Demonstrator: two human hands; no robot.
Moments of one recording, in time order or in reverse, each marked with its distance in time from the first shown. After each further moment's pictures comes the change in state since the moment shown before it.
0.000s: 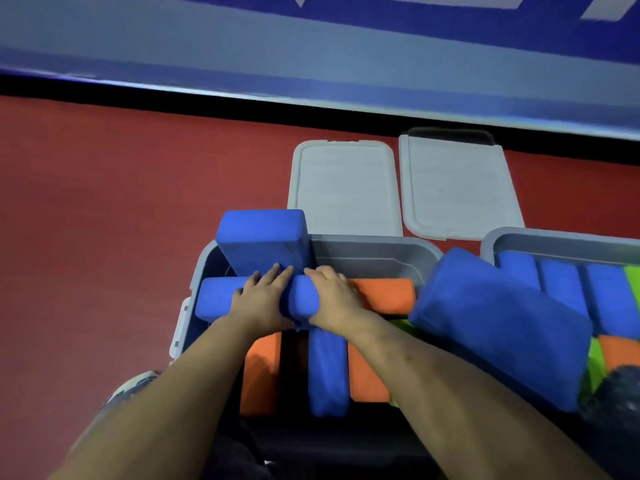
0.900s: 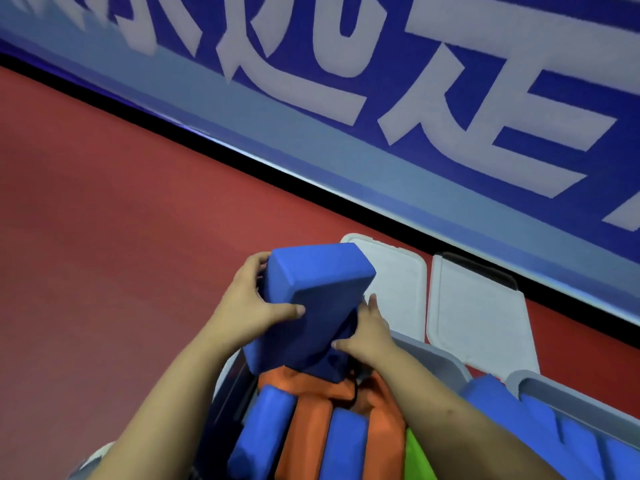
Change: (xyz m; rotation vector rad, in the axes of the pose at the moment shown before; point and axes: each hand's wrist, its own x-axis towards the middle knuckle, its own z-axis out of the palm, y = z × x) left_hand -0.113 -0.065 -0.118 -1.121 0.638 0.120; right_hand 0.023 -0.076 -0.068 -0.021 0.067 0.083
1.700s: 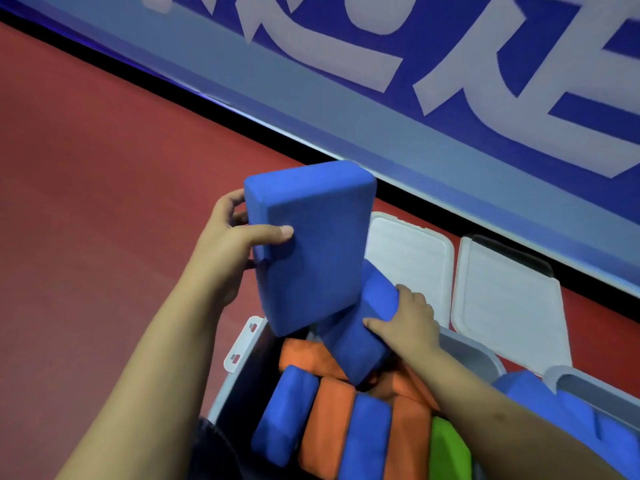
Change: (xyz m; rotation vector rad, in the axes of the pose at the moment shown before) left_hand 0.028 0.020 -0.045 -0.416 0.184 -0.192; right_hand -0.001 0.006 0.000 -0.125 0.192 0.086
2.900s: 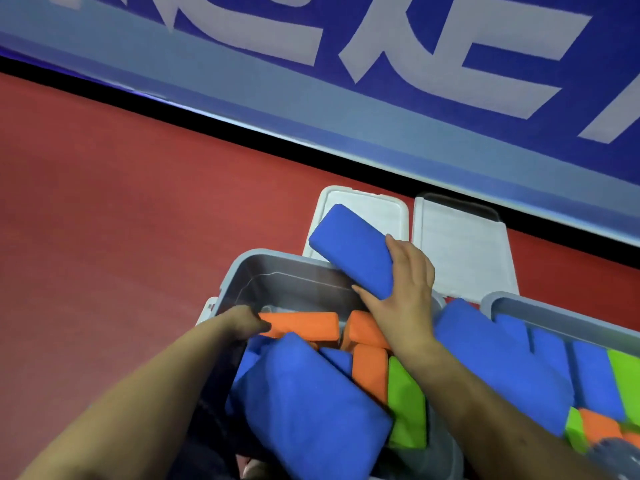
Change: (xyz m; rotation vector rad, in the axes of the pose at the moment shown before) left_hand 0.001 -0.181 0.037 1.261 -0.552 -0.486; right_hand -0.073 0.066 -0.037 0.326 0.673 -0.360
